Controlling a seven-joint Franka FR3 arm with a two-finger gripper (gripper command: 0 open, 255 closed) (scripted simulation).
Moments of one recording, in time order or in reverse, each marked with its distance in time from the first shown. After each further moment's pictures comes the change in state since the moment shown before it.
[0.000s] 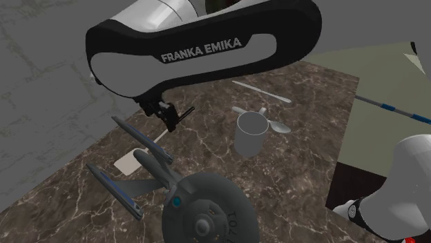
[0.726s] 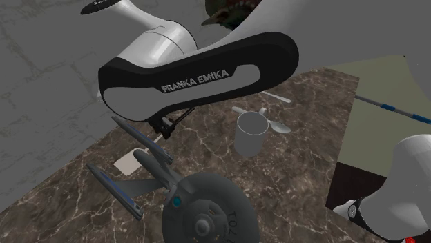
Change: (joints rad) arm 0.002 0.034 0.007 -0.059 -0.004 0.093 -0.020
